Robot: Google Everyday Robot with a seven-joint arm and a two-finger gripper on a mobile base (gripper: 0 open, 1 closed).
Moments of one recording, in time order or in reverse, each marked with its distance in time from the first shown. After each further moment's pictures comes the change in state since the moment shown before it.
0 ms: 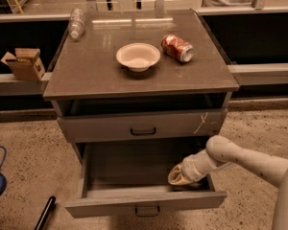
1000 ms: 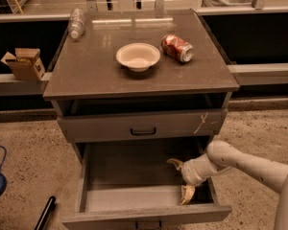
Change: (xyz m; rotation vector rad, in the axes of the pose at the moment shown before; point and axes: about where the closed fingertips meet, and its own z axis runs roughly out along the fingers) arm 0.006 0.013 0.011 -0.015 -0.034 -0.048
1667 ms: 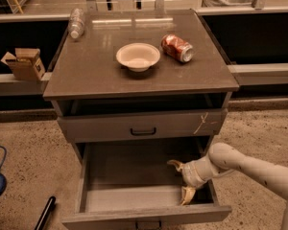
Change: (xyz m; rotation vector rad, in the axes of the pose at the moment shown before) arm -0.005 0.003 -0.002 0.024 -0.010 -0.012
